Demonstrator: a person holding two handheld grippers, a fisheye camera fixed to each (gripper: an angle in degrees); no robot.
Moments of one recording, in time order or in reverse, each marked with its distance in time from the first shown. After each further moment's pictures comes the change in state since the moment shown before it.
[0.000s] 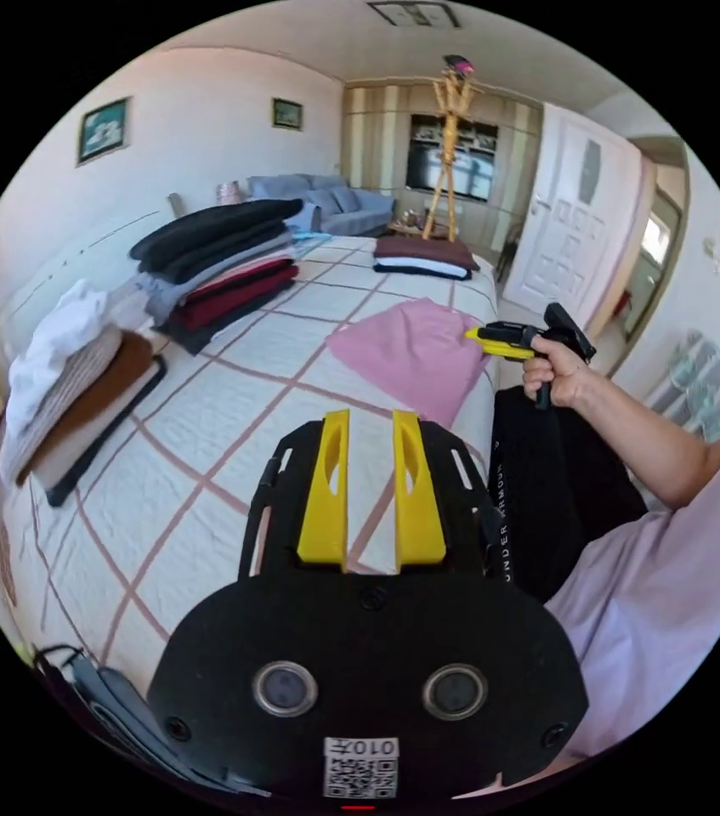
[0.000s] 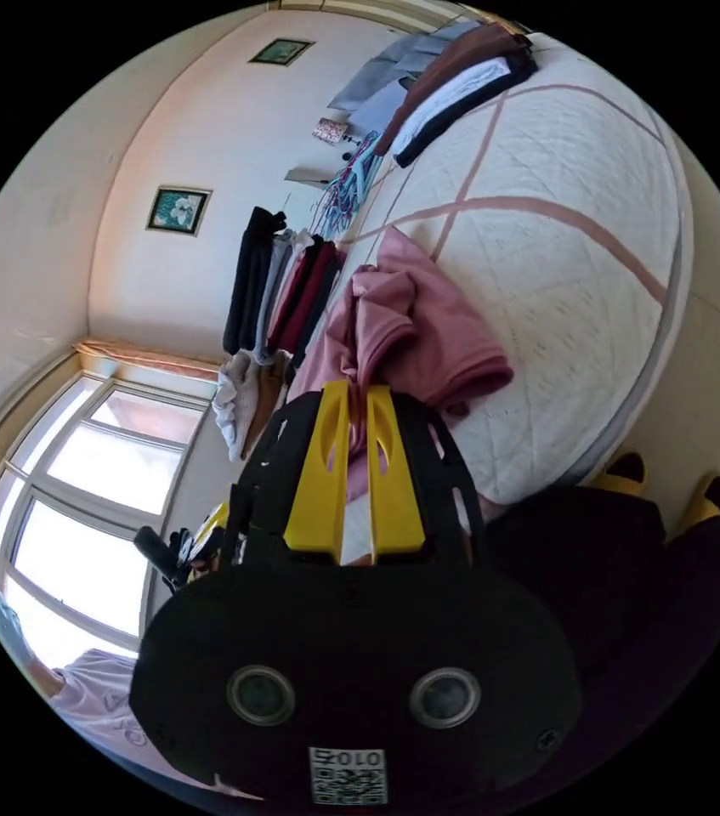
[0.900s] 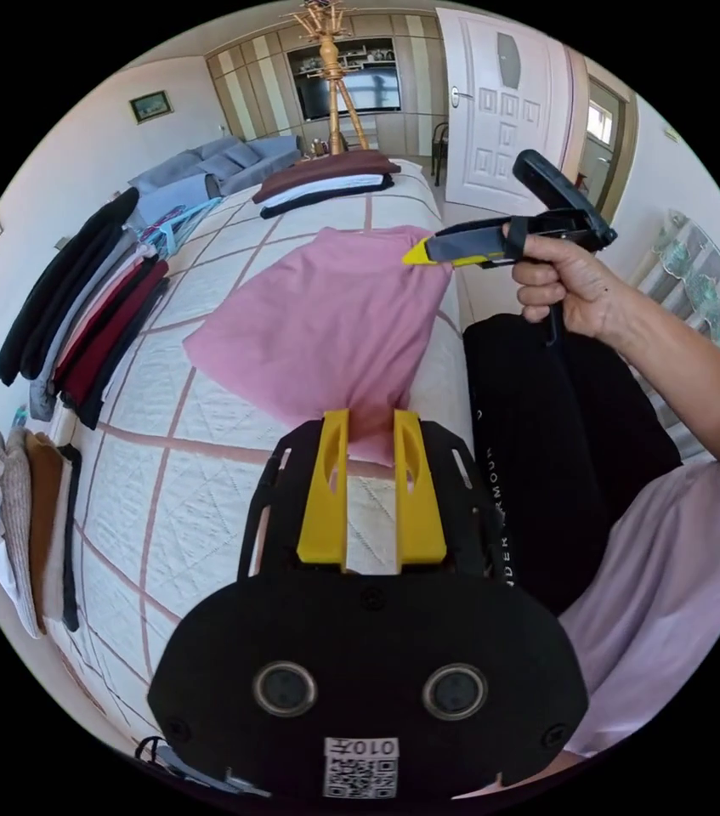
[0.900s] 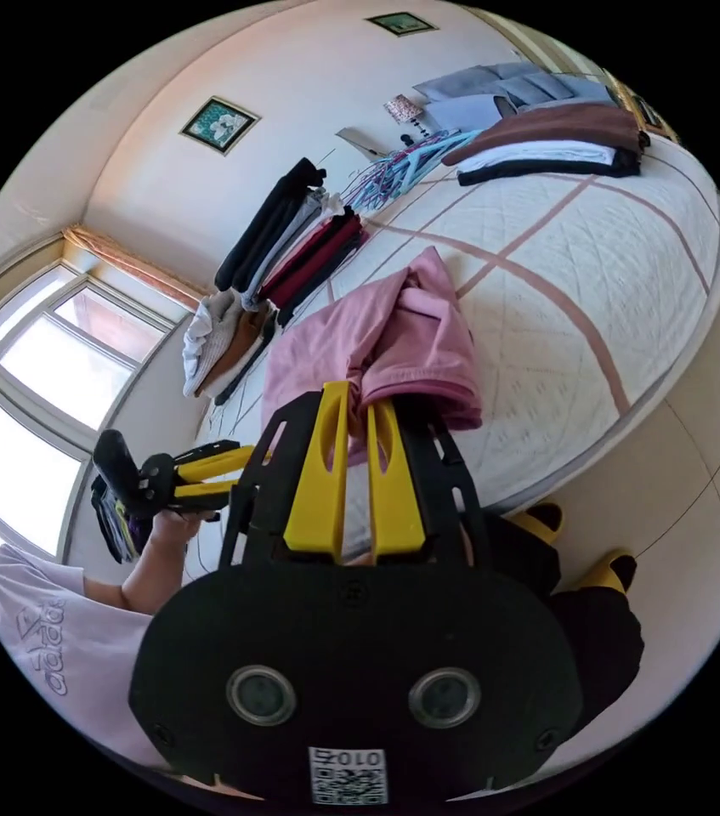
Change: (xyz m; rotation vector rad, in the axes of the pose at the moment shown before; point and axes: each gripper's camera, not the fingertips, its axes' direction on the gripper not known) left arm 0.092 -0.106 0.174 -0.235 0.066 0.289; right arm 0.051 0.027 0.014 -0.107 0.202 -0.293
